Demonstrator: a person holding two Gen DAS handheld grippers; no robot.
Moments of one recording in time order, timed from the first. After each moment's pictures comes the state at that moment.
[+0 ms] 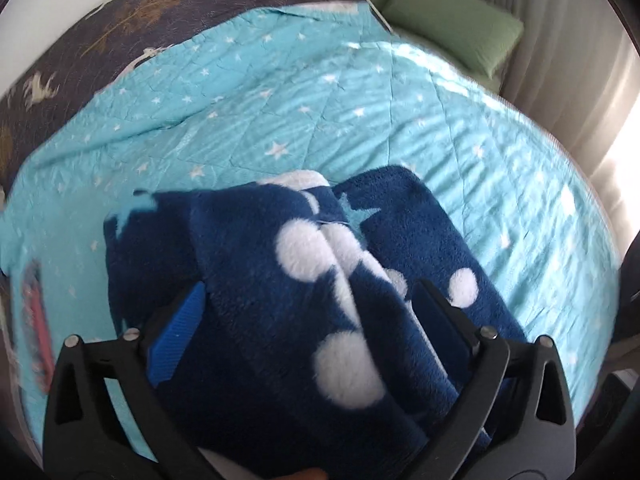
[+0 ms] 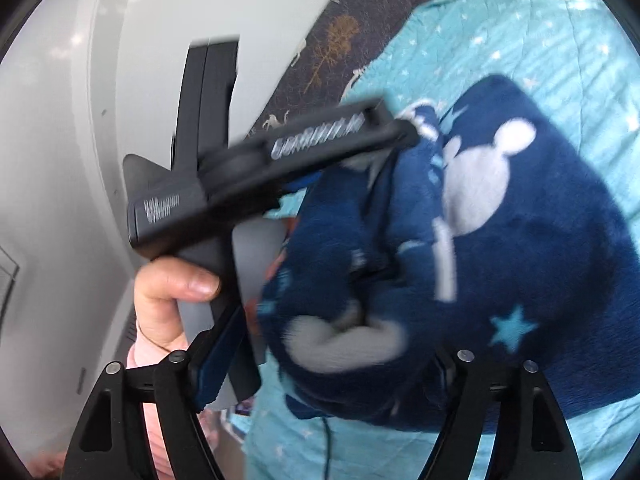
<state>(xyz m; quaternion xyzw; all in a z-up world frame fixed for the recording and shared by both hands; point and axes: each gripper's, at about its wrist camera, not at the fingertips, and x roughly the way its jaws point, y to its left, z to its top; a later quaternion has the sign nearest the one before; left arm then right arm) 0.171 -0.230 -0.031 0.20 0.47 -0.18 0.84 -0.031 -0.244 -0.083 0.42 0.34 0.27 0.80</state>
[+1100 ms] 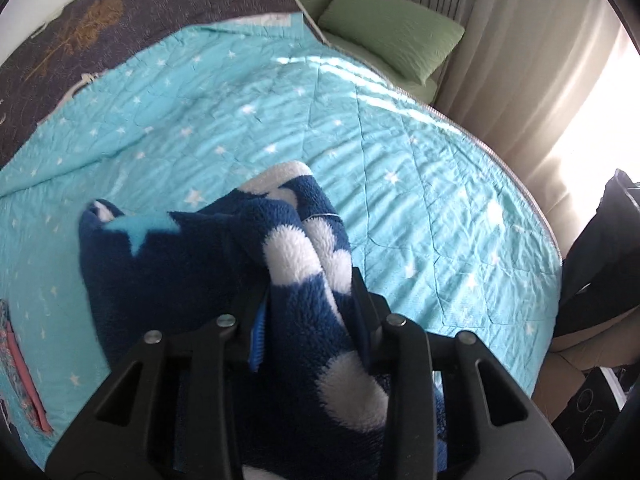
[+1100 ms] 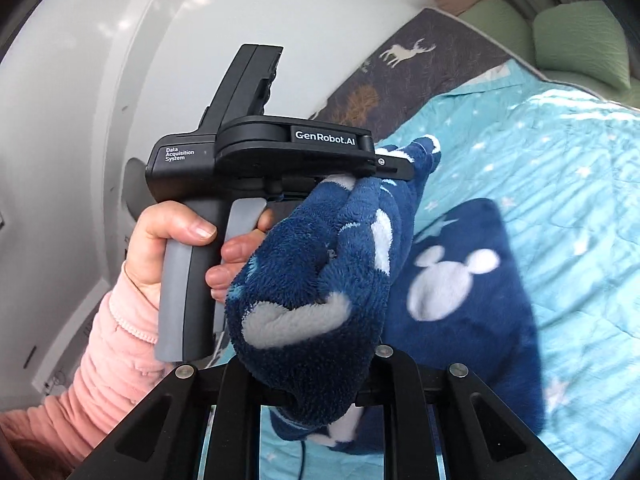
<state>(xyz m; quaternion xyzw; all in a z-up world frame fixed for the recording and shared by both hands) 0.171 -0.291 0.006 0.17 0.49 -0.29 0.81 -0.083 -0.289 -0.047 0.35 0.24 0.20 0.88</state>
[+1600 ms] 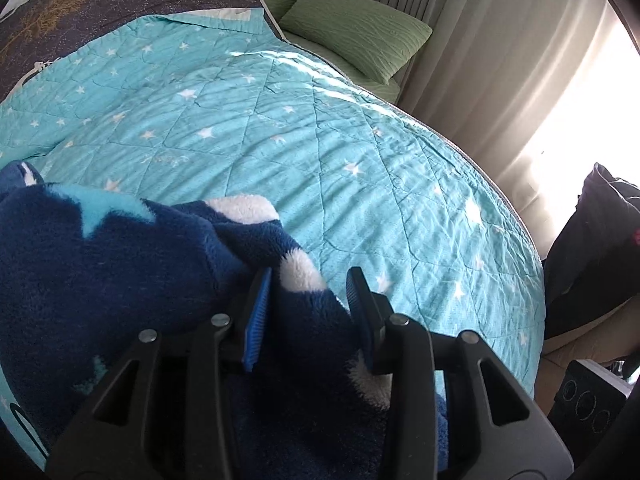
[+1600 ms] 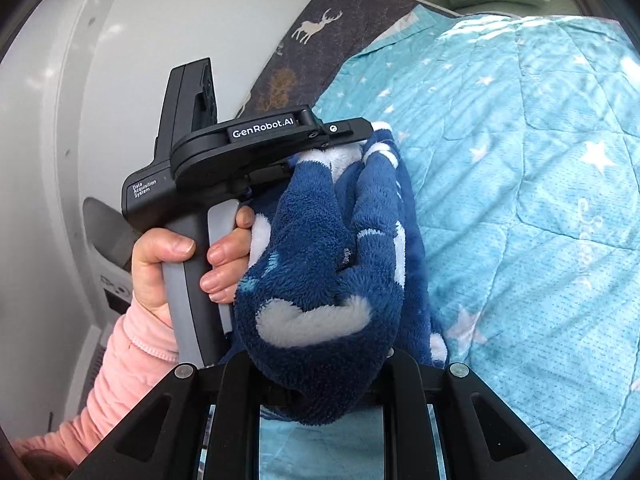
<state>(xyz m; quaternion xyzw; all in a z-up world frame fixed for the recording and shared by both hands) 0.170 -0.308 -0.058 0.12 0.47 -0.37 0.79 -0.098 -0.330 -0.112 0.41 0.31 0.15 0.84</state>
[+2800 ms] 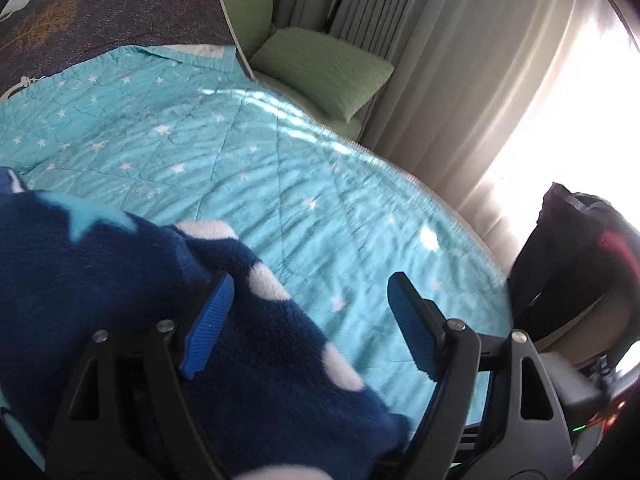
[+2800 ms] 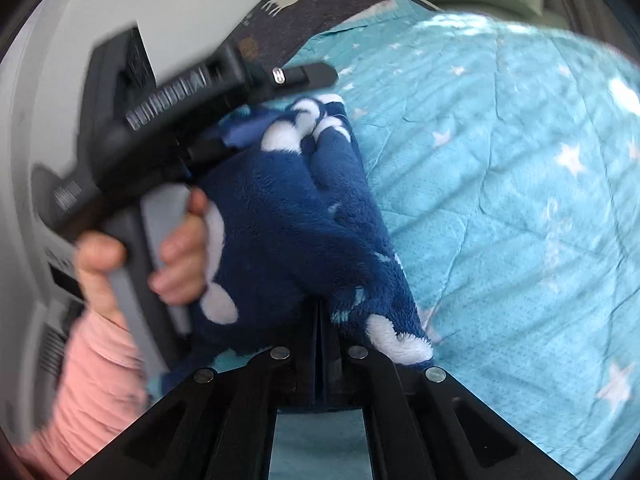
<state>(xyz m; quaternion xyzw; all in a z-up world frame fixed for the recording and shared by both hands) 0.154 -0.286 -0.022 0.05 0.41 -0.44 0.80 -0.066 -0.313 -0.105 0.32 0.40 0.07 0.86</state>
